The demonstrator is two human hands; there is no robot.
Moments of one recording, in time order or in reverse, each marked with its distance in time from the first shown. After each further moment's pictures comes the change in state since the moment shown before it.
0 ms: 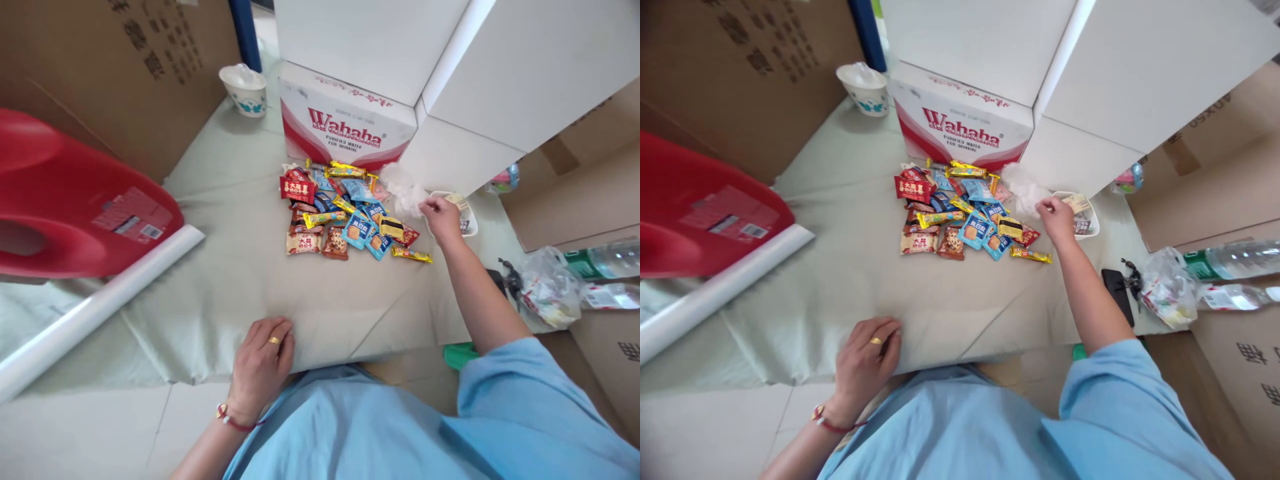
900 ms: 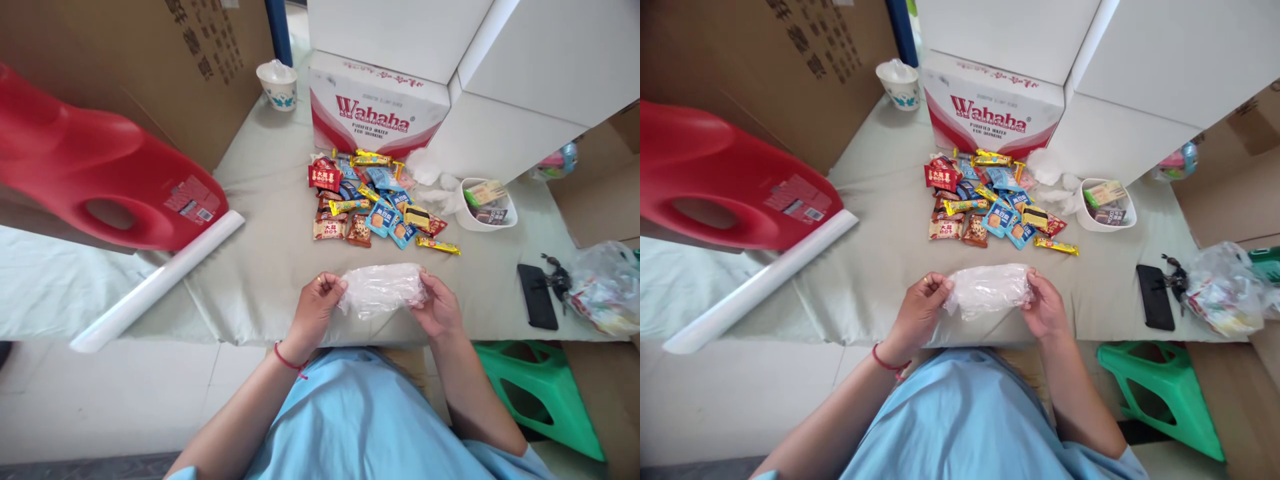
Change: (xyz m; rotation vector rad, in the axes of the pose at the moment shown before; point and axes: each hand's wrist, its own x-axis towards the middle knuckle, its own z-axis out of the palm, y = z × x) left_hand 0.071 0.053 0.019 -1.066 -0.050 -0.938; right_hand -0.221 -0.073 0.024 1.216 -0.207 0.854
